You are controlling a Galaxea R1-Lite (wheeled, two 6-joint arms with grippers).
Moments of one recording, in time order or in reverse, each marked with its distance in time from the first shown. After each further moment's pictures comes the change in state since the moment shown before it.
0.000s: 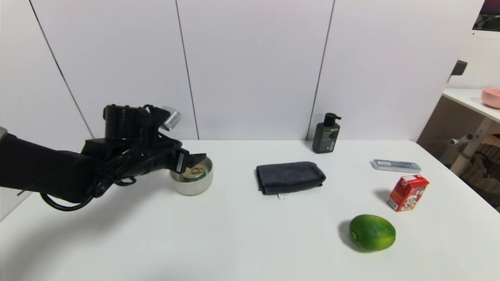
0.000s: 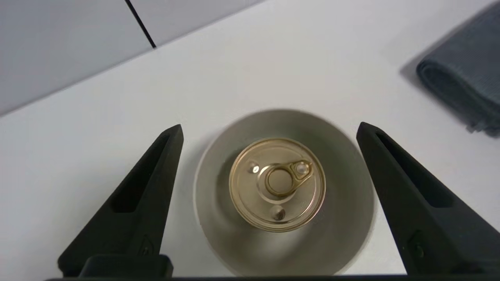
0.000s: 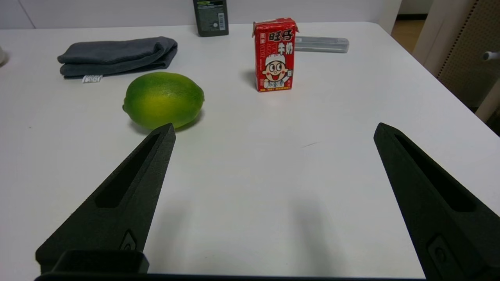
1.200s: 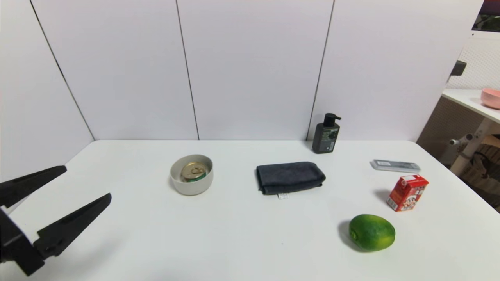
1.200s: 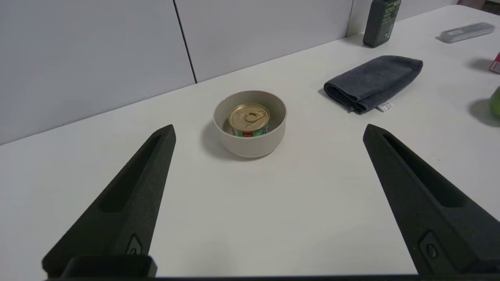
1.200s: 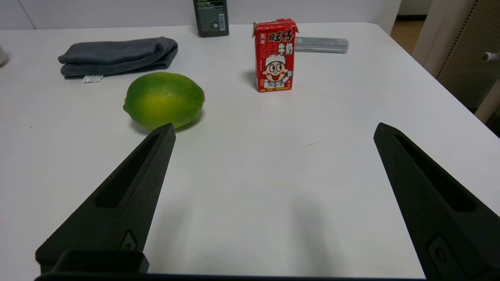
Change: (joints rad) left arm 0.005 -0.992 0.559 0.089 0.007 -0.058; right arm 0.000 0.000 0.000 0.000 0.000 0.000
